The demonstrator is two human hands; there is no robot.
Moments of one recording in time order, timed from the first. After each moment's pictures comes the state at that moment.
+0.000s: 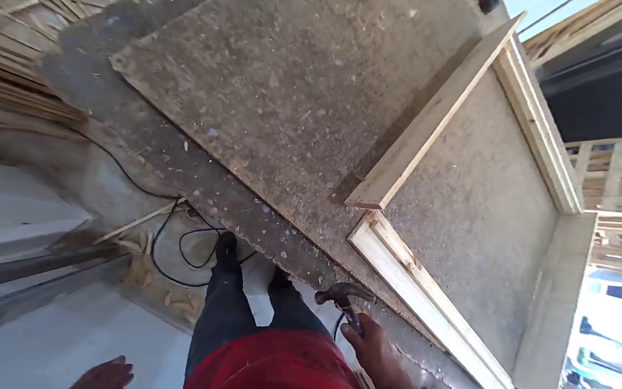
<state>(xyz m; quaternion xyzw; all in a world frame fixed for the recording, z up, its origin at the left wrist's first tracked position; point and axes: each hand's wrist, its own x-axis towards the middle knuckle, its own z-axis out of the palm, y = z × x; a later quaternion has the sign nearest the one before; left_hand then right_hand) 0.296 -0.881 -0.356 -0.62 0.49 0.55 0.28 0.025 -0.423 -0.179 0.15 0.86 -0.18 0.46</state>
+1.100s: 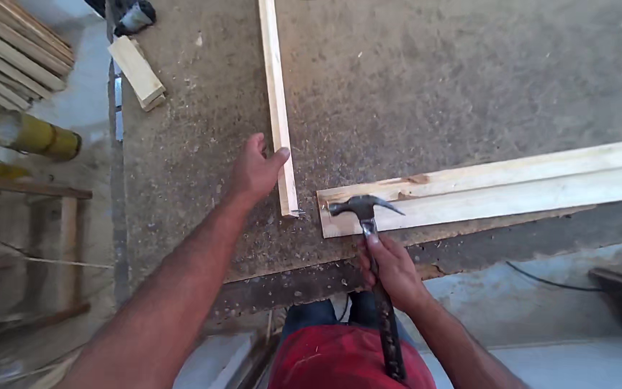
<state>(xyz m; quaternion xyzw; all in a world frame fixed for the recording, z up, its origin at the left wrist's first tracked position) -0.322 -0.589 -0.147 0.08 0.89 0.38 0.22 -0.033 -0.434 -0.184 0.34 0.52 -0.78 0.10</state>
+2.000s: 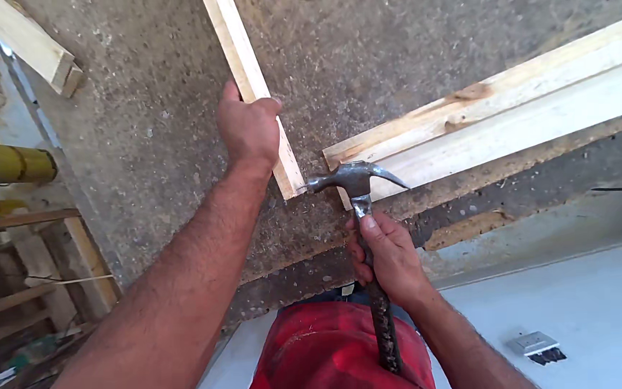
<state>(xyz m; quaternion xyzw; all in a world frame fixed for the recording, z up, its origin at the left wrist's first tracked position) -0.326 -0.550 -0.200 0.01 0.85 0.50 0.16 -0.053 -0.518 -0.214 0.36 0.42 -0.83 0.03</state>
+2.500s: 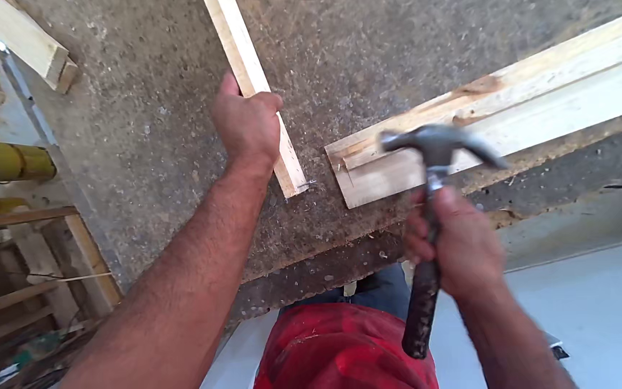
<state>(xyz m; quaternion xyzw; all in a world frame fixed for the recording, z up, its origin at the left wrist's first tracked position) -0.328 -0.551 -0.202 0.02 0.86 0.48 0.14 -0.036 -0.467 -0.203 0.41 0.43 -0.79 -0.09</state>
